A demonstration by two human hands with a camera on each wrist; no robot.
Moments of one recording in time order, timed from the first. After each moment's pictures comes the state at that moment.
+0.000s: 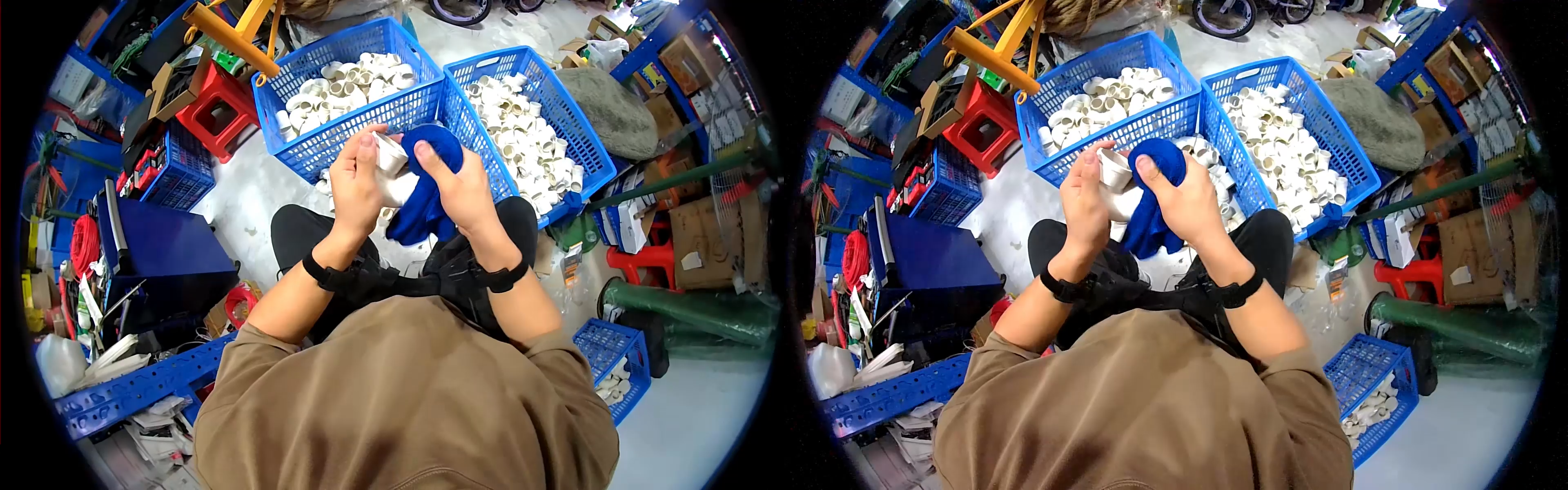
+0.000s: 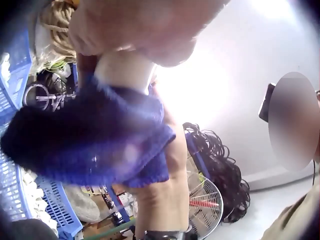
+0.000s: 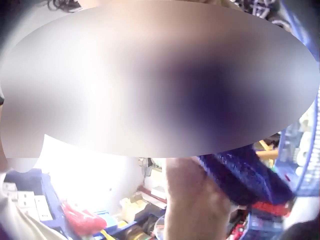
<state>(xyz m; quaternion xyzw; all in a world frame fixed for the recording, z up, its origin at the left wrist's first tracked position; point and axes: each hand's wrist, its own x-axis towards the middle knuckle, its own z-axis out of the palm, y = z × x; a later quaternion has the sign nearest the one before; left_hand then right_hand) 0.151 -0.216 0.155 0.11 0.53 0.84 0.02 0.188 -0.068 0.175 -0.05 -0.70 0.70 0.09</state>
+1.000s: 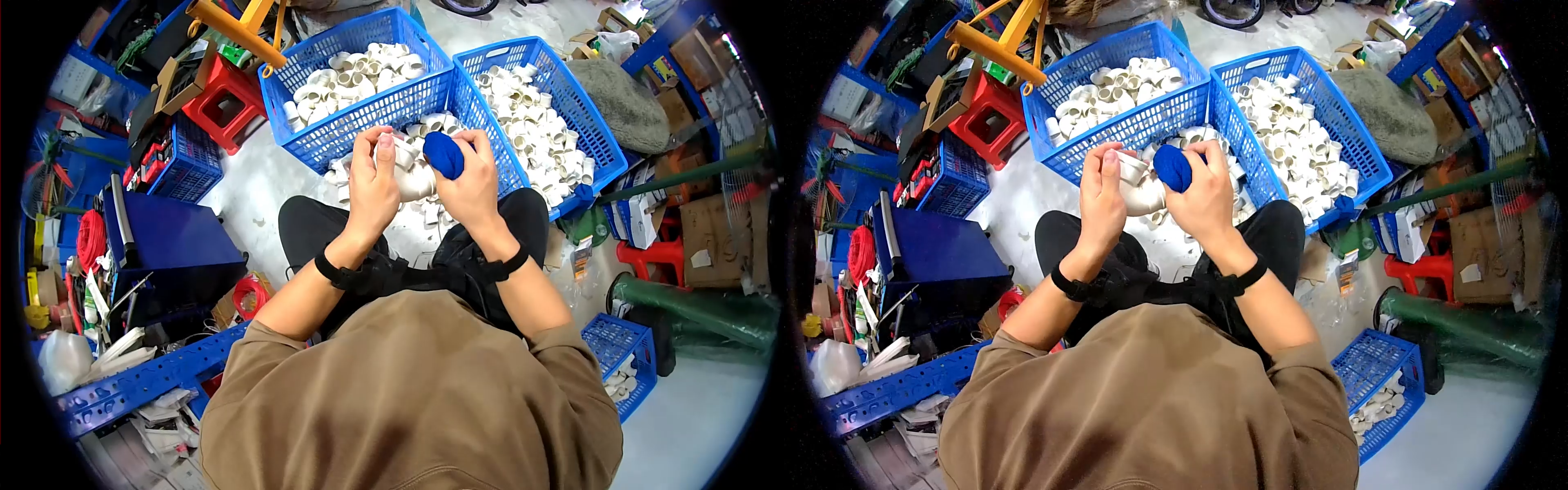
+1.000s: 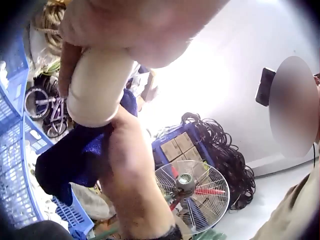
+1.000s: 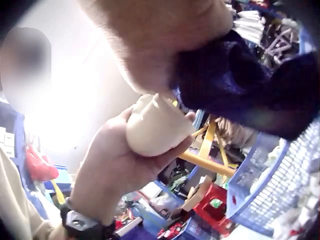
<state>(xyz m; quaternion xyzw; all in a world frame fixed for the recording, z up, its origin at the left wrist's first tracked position) 0.156 -0.215 0.127 0.10 0.65 0.75 -0.04 0.190 -0.061 0.125 0.01 -0.86 0.41 0.31</state>
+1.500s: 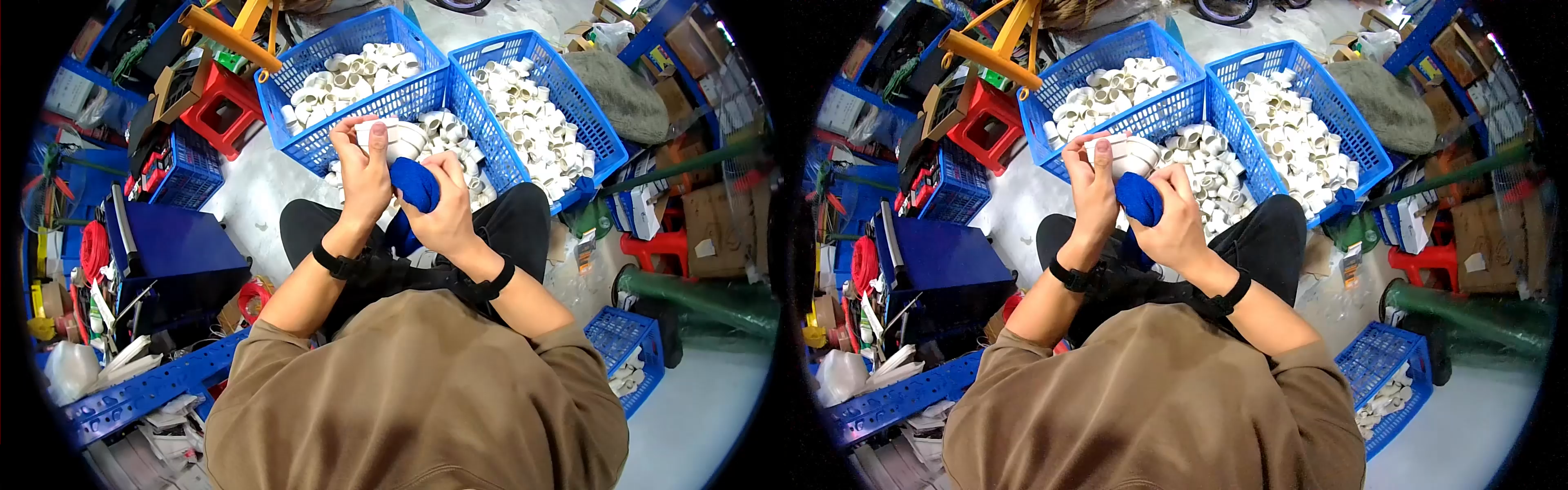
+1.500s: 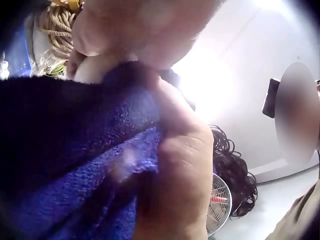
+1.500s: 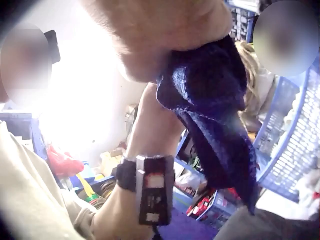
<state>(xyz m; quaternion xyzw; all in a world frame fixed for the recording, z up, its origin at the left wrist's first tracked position) 0.137 -0.212 0.129 0.09 0.64 0.75 -0.10 0.219 -0.100 0.135 0.06 -0.81 0.52 0.27</state>
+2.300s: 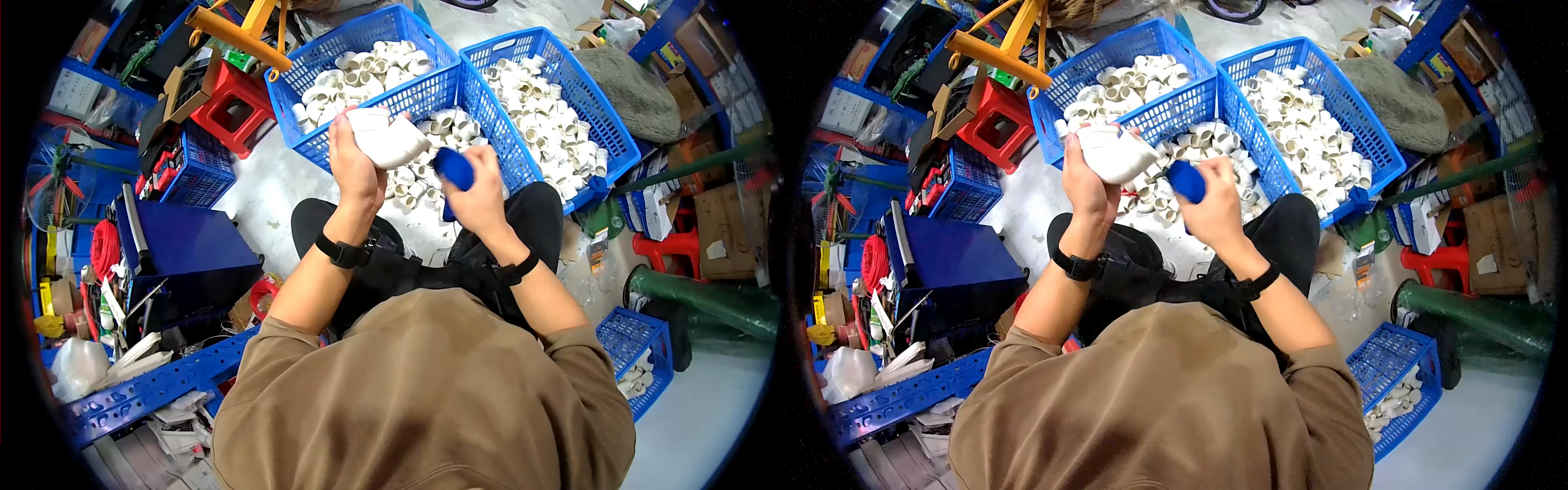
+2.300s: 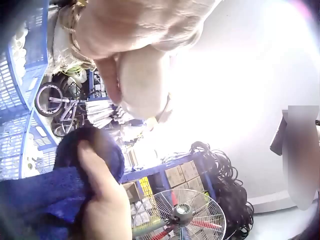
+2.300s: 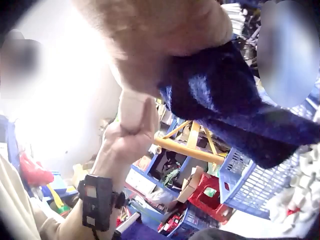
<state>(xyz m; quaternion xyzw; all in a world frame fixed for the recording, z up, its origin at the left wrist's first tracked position) 0.123 -0.225 0.143 0.02 0.39 0.92 0.04 0.206 -0.063 0.102 -0.03 -0.86 0.44 0.25</state>
